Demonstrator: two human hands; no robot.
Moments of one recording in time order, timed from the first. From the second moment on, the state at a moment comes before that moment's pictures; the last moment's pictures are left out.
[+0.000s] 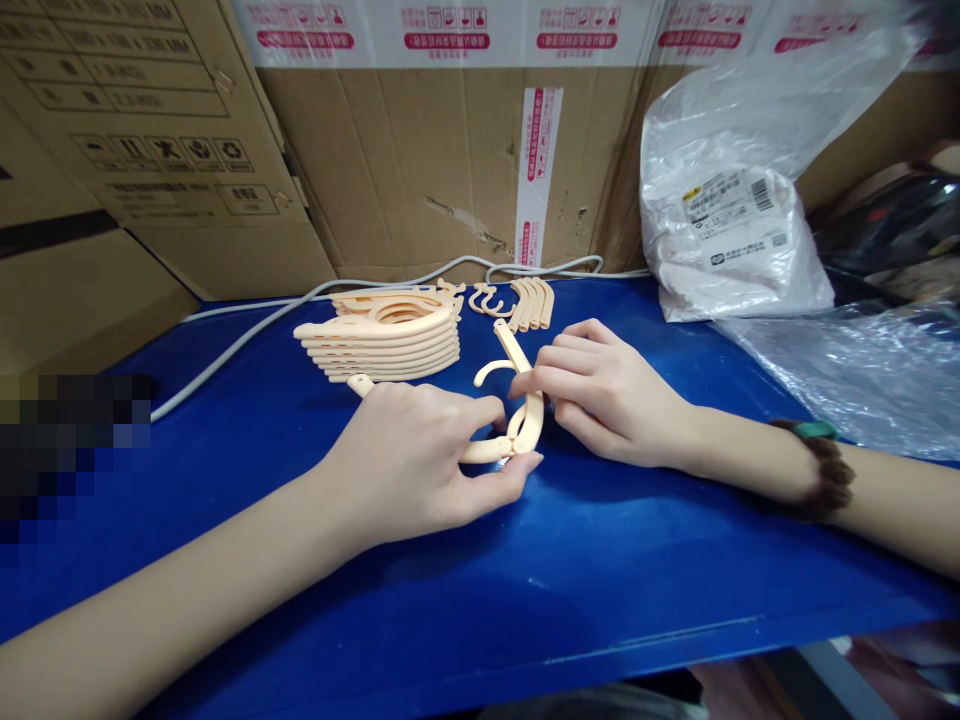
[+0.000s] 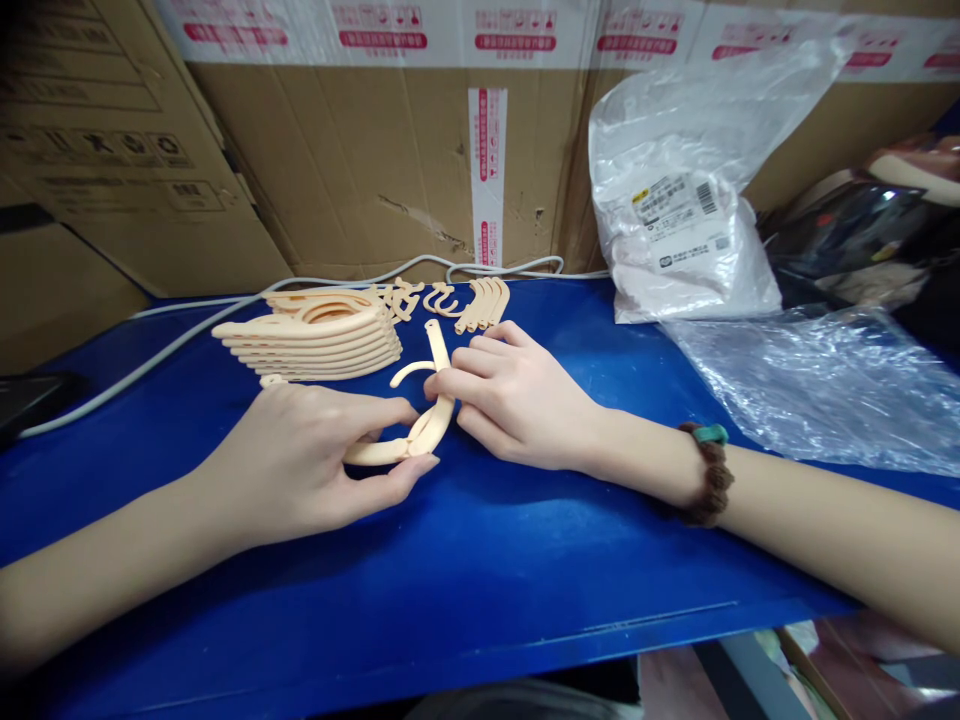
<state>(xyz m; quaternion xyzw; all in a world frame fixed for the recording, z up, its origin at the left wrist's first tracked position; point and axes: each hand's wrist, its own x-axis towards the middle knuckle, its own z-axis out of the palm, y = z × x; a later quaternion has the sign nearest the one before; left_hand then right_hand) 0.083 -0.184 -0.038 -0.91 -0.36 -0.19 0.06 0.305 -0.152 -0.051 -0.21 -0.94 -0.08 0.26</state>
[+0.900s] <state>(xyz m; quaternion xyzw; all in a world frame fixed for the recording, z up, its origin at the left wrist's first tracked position) 0.080 -0.184 -0.041 -0.95 -0.27 -0.14 0.07 0.301 -0.157 -0.041 -0.24 -0.92 0.10 0.28</state>
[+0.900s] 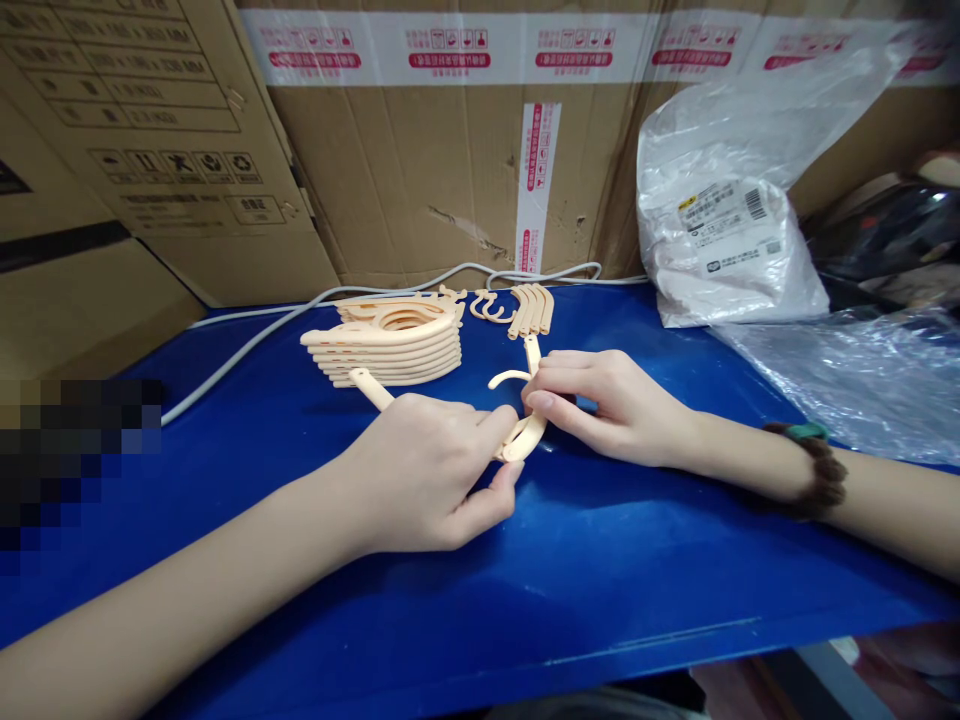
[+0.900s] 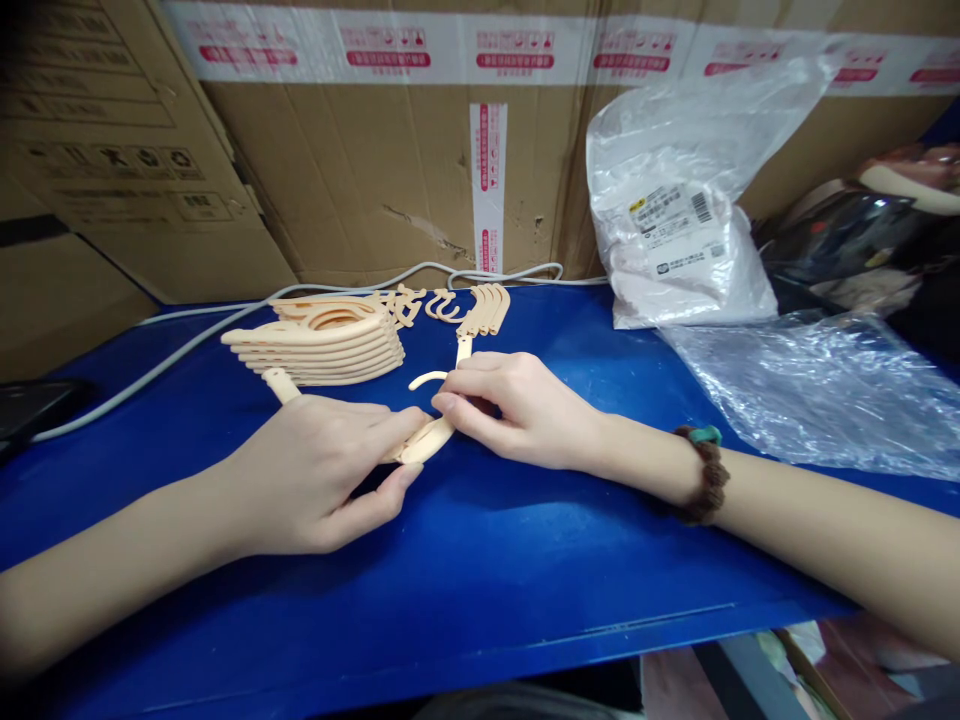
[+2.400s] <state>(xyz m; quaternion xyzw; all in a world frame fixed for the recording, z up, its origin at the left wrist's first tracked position) 0.083 -0.174 -0.037 -0.97 -0.19 -0.08 0.10 0.325 -0.133 -0.021 -0.35 -0.93 0.04 0.09</state>
